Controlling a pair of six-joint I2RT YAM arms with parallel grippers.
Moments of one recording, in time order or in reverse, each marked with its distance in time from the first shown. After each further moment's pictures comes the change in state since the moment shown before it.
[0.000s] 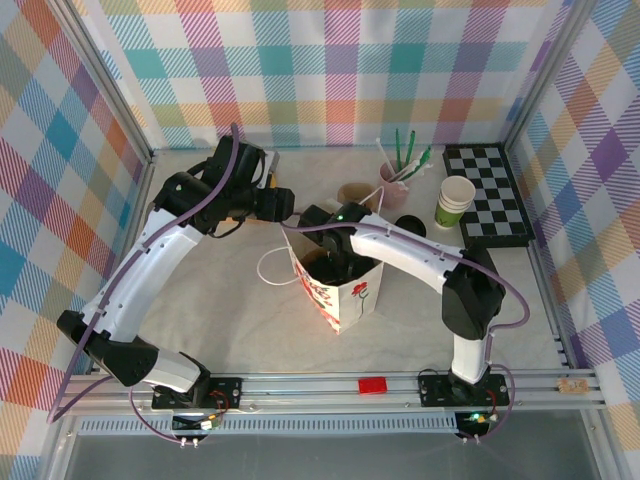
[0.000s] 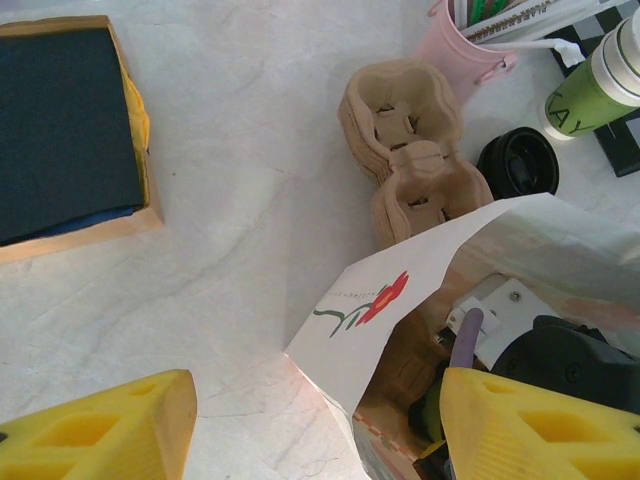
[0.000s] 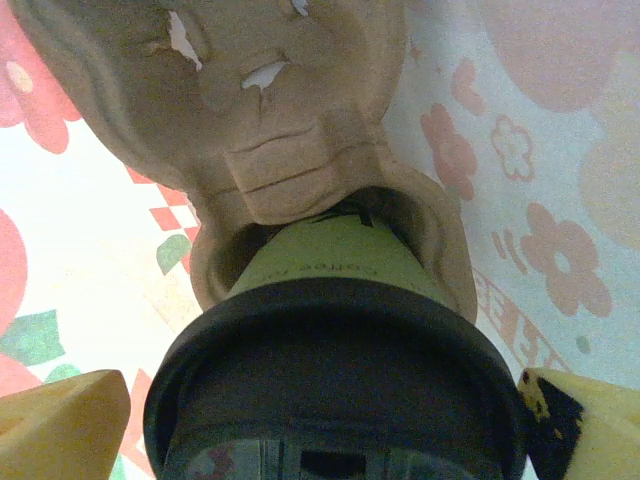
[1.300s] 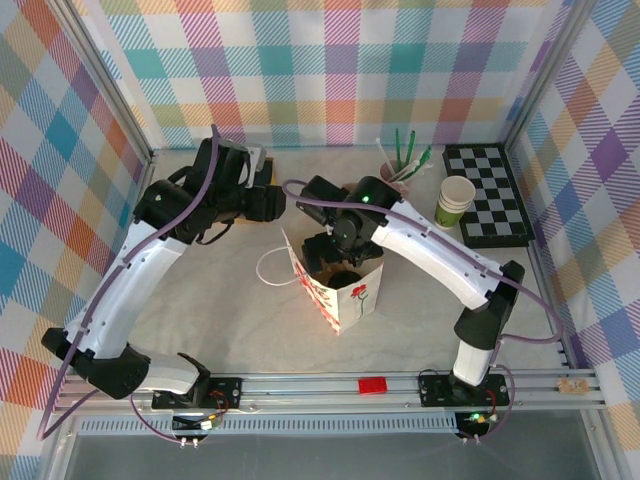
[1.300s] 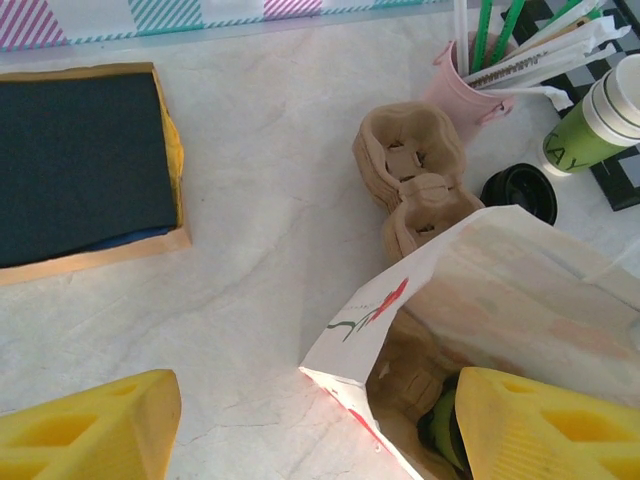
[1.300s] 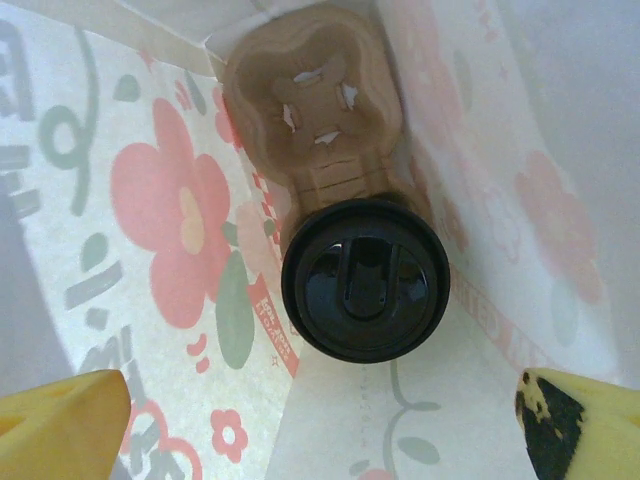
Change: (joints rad) left arm 0.000 -0.079 0.000 0.001 -0.053 -0.003; right arm 0.071 -0.078 0.385 -0.253 0.090 -0.004
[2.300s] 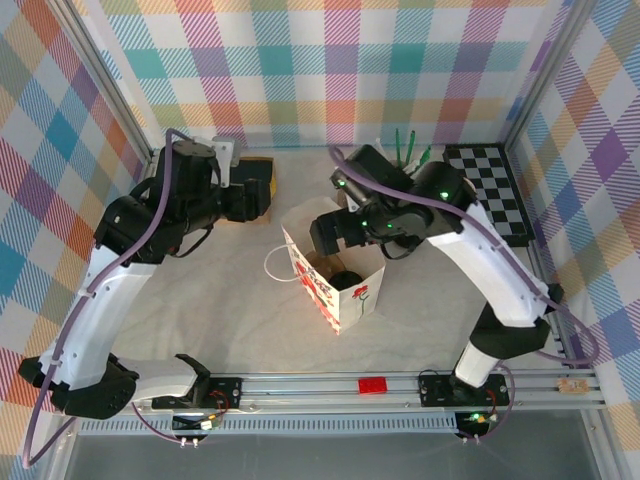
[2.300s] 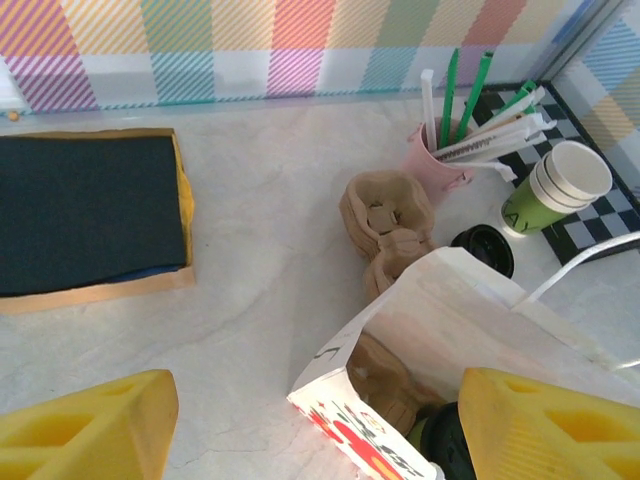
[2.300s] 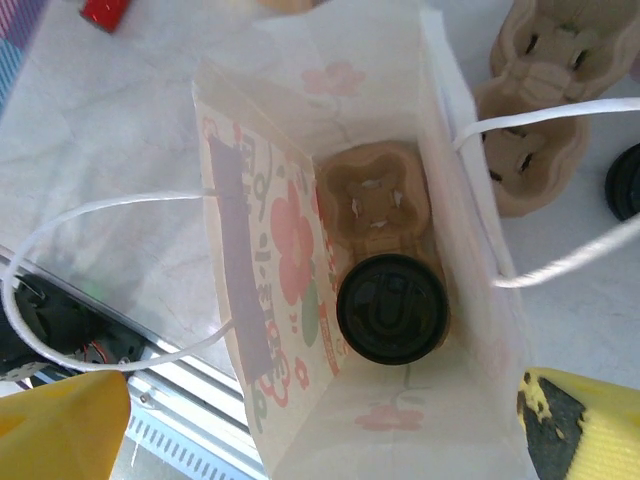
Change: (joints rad) left arm 0.000 -0.118 0.035 0.003 -0.028 -0.037; right arm 0.021 -0.109 0.322 -0.085 0.032 -0.095
